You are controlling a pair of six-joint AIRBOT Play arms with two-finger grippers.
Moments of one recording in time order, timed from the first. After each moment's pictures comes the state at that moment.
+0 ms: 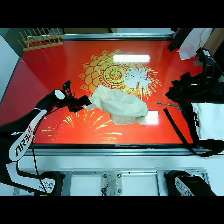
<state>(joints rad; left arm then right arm) -0.13 -1.63 1.10 0.99 -0.74 -1.61 -0.02 -0.96 1.22 -1.14 1.26 1.47</state>
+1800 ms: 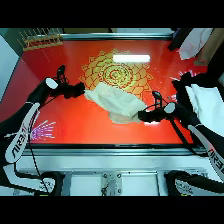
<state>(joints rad) -0.05 -1.57 1.28 0.99 -0.79 -1.53 0.13 -1.35 0.85 -1.03 0.78 1.42</state>
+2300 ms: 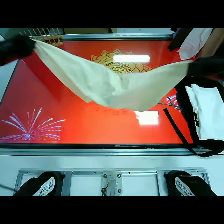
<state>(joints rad) 0.11 -1.04 1.53 1.12 -0.87 -1.48 -0.07 -0.95 1.49 -1.39 1.05 1.40</state>
